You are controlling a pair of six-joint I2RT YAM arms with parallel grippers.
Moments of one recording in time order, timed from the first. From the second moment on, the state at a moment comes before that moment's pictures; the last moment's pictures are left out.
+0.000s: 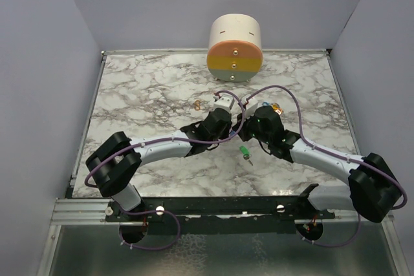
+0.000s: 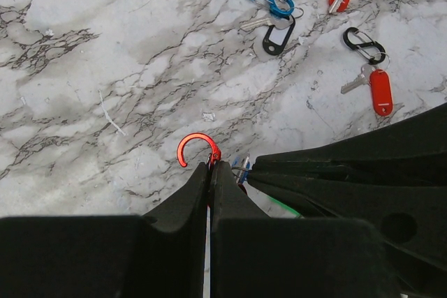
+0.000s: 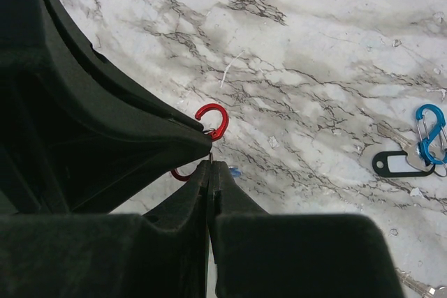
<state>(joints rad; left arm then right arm) -0.96 1.60 0.94 0.07 -0.32 -0.49 0.69 1.27 0.63 0.16 -0.04 0.11</state>
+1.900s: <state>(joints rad) -0.92 1.61 0.99 0.06 -0.39 -0.48 0.71 1.24 0.63 0.16 -0.06 0.09</state>
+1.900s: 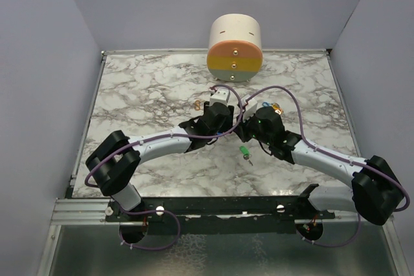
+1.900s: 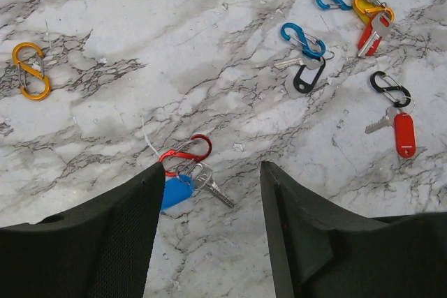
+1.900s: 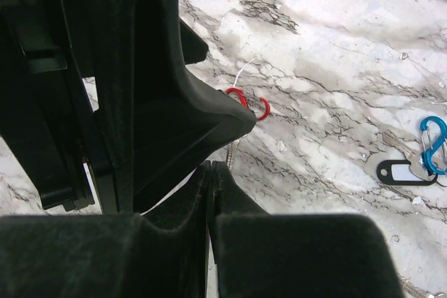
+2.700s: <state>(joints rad) -0.84 1.32 0.77 0.02 -0.46 -0.50 0.73 1.48 0.77 0.11 -0.04 0.12</state>
